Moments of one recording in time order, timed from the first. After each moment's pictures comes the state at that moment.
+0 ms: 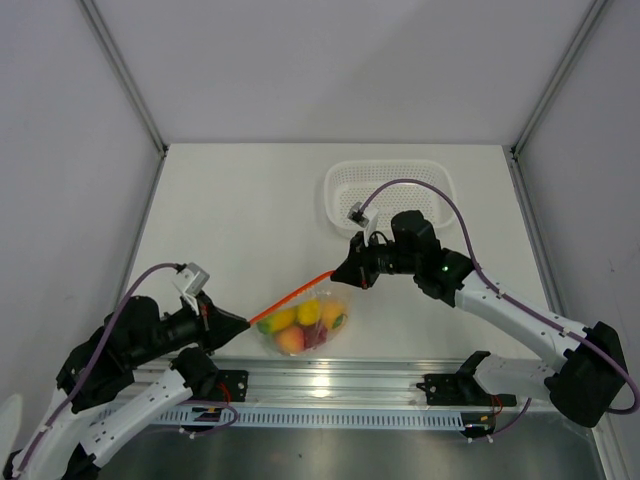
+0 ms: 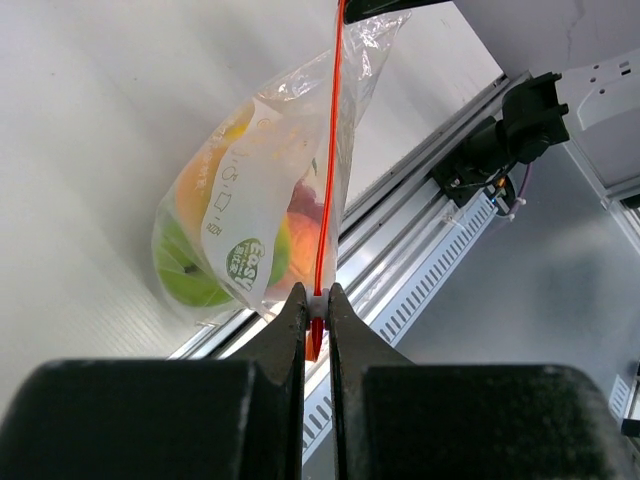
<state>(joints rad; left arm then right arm) -0.76 0.25 0.85 -0.97 0.19 -0.45 0.75 1.17 0.90 -0.14 -0.55 0.30</state>
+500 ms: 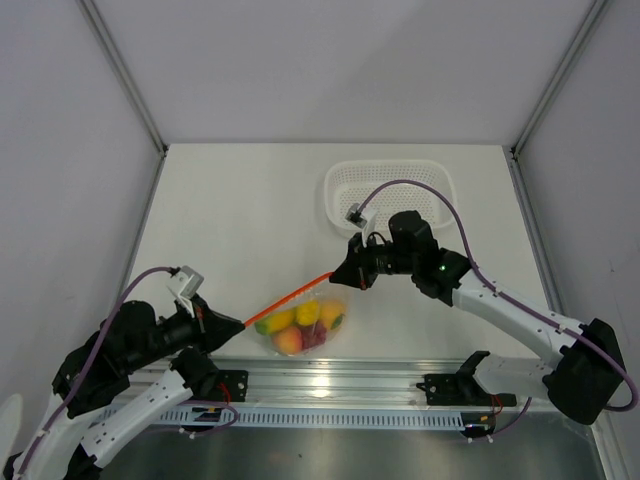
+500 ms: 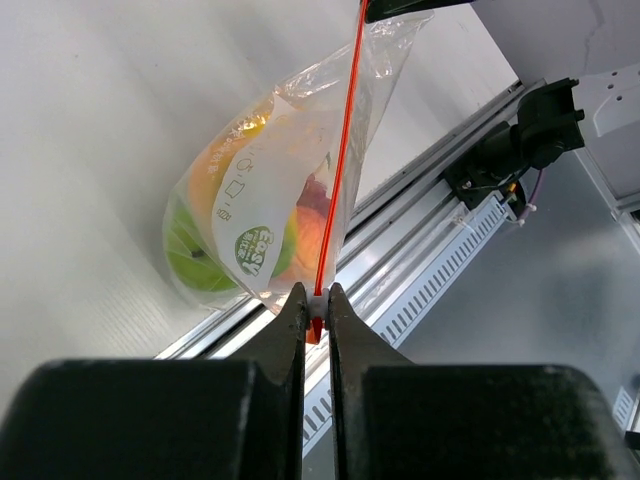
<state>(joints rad) -0.76 0.21 0.86 -1.03 0.15 -0.47 0.75 1.19 0.89 -0.14 -0.56 0.31</state>
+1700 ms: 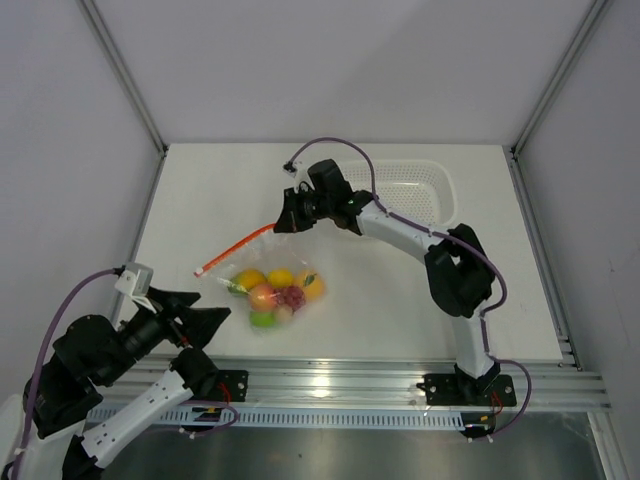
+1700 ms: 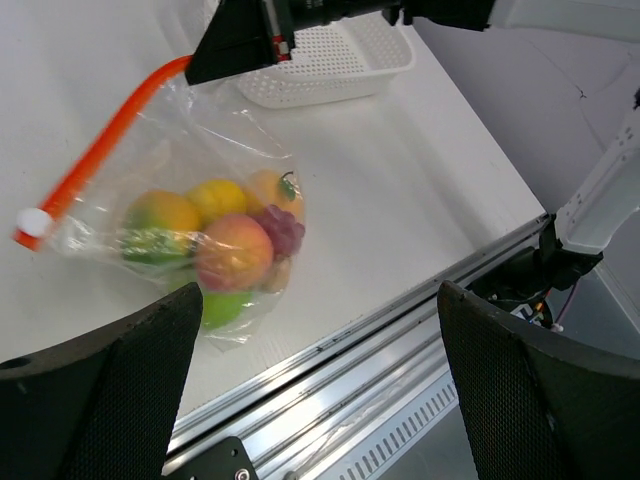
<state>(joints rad) -0.76 0.17 1.00 -1.03 -0.12 -0.48 0.76 2.01 1.64 -0.16 -0.51 0.43</state>
